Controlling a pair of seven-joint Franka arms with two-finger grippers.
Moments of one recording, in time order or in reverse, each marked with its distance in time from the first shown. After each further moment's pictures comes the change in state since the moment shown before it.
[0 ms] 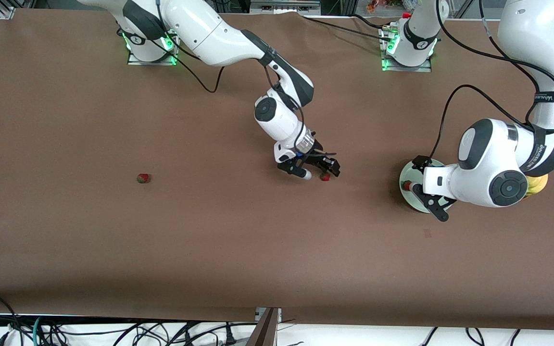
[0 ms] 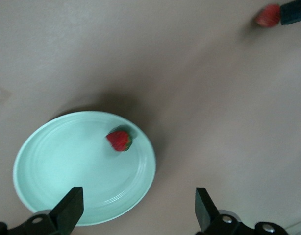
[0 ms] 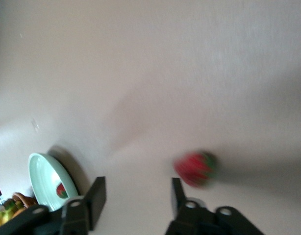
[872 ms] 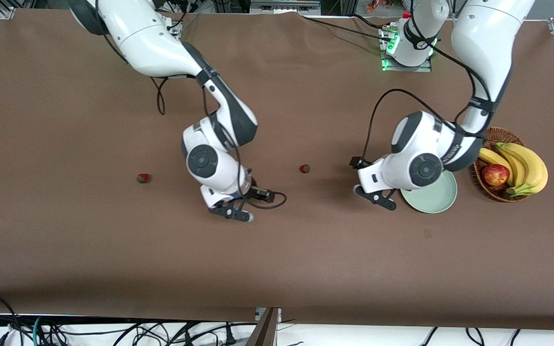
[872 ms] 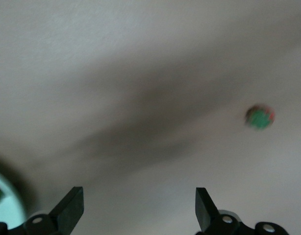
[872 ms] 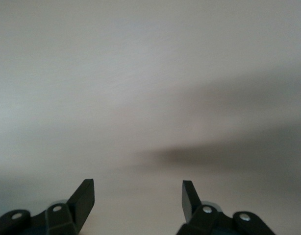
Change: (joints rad) left arm -0.170 0.027 -0.086 -0.145 -0.051 0.309 -0.663; right arm -0.301 -0.162 -0.084 0.031 -0.289 -0.748 -0.368
